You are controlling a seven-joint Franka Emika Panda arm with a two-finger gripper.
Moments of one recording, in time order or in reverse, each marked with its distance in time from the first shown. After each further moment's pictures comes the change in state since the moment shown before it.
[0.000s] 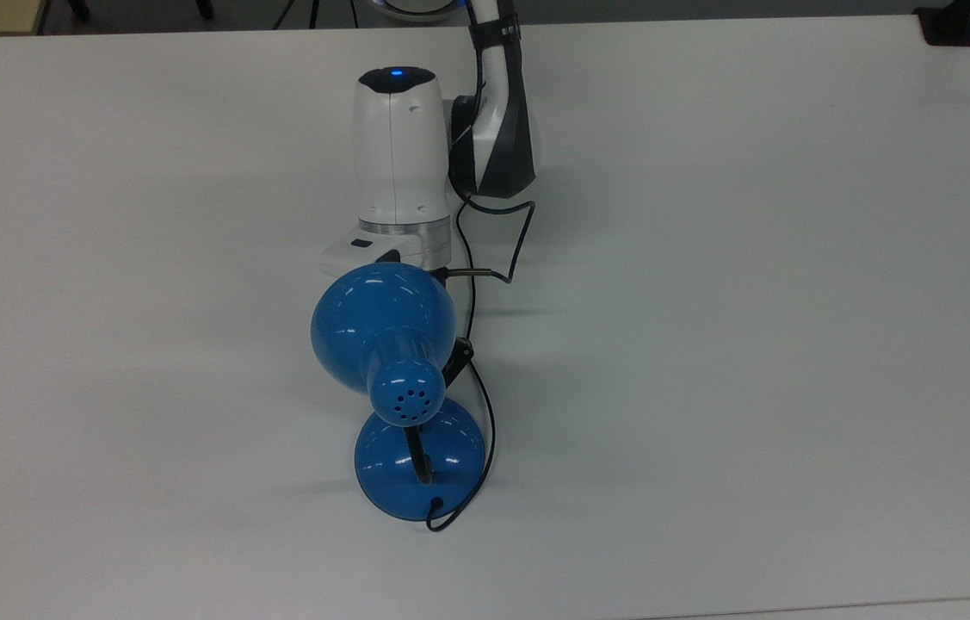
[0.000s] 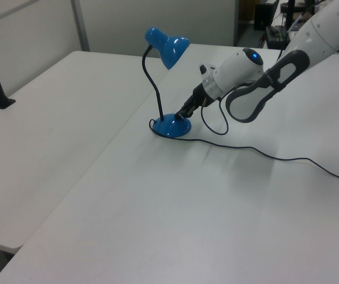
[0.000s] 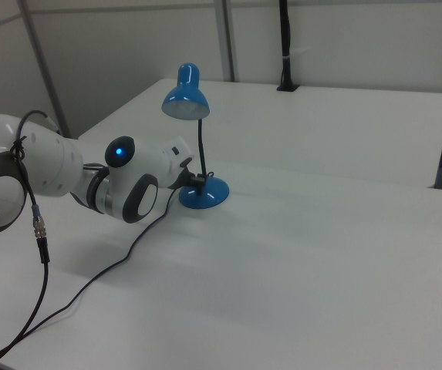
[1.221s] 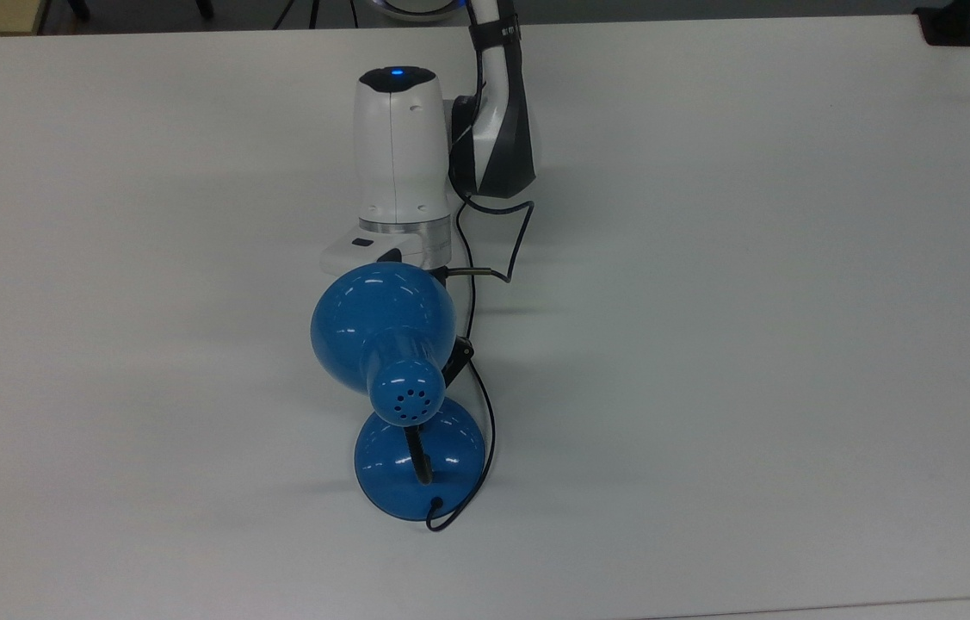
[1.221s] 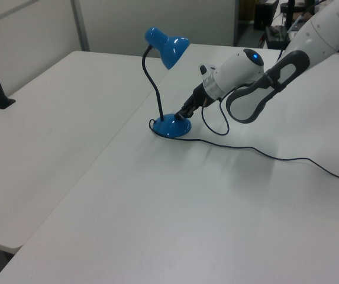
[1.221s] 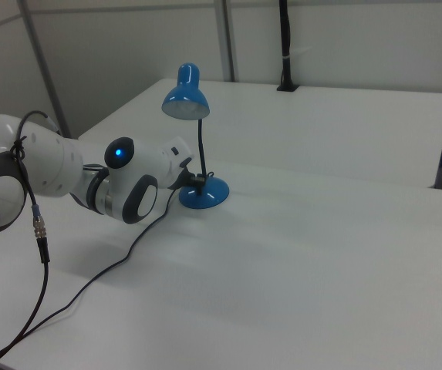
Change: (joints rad) arm 0.000 -0.001 0.000 -0.006 0.000 0.010 -0.016
